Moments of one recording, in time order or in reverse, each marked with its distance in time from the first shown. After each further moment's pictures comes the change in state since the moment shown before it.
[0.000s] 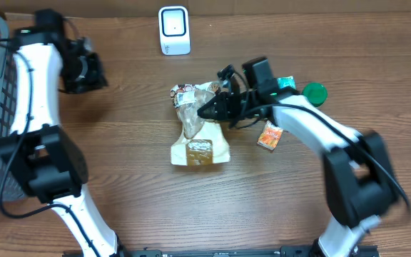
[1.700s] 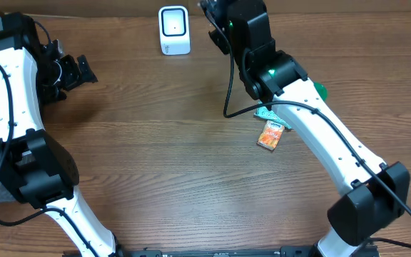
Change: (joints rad) left arm 0.097 -0.011 0.007 -0.017 -0.055 -0.005; right arm 0.134 -0.053 0.456 0.104 1.161 -0.782
